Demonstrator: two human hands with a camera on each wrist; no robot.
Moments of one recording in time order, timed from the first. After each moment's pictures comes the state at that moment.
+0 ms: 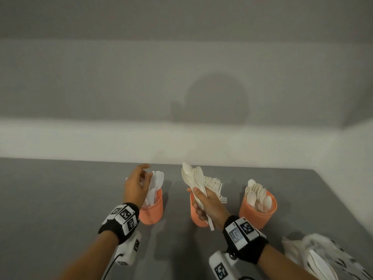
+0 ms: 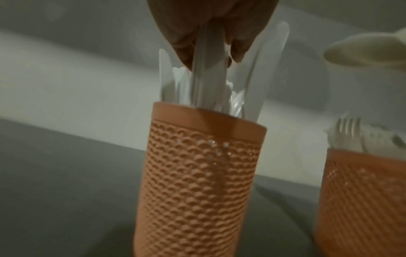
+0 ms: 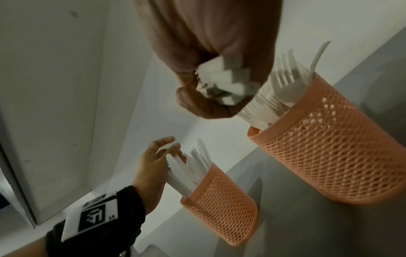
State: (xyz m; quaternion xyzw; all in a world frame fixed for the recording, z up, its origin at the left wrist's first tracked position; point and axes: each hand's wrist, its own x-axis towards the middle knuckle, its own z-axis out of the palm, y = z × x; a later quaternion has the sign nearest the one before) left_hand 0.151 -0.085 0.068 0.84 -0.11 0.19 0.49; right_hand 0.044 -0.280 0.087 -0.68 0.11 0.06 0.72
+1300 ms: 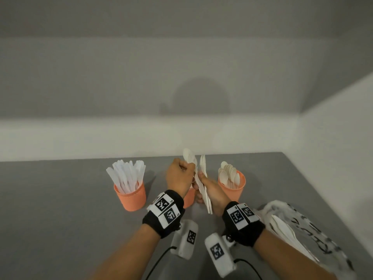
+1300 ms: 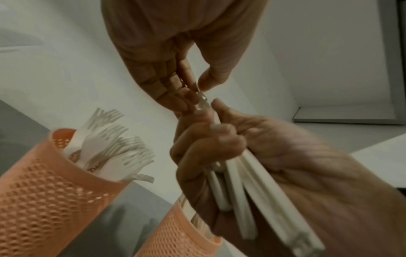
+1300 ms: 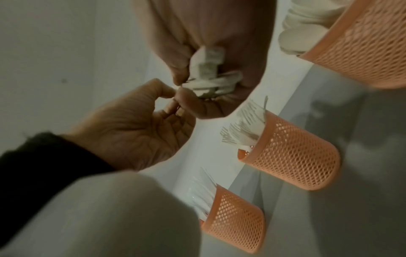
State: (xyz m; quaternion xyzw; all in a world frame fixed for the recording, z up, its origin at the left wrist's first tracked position) left_hand 0.034 -0.231 0.136 0.77 -0.05 -0.01 0.63; right_hand -0.012 -0.319 0.107 -0.57 0.14 0.02 0.81
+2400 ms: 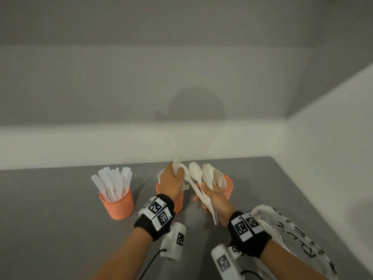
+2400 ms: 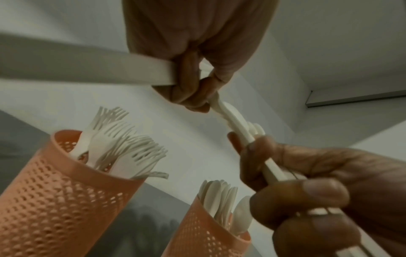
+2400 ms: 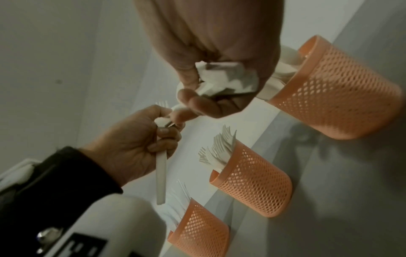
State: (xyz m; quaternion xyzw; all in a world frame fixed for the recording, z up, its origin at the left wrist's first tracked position) left_hand 0.048 -0.252 0.115 0.81 -0.11 0.01 0.57; right_hand -0.041 -0.362 0.100 -0.65 0.14 -0.02 0.75
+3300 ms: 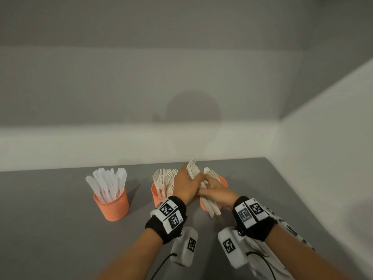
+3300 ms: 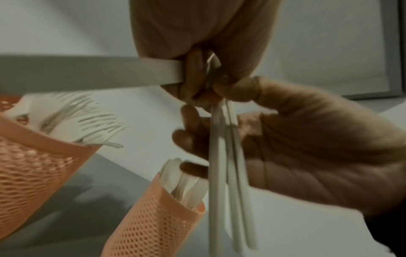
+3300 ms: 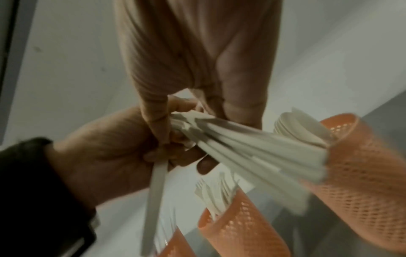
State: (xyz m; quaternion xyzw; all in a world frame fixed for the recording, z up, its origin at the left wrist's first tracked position) left_hand 0.018 -0.290 0.122 0.75 -0.16 -0.04 0.64; right_hand -0.039 -0.386 0.135 -0.77 0.04 0.07 0.63
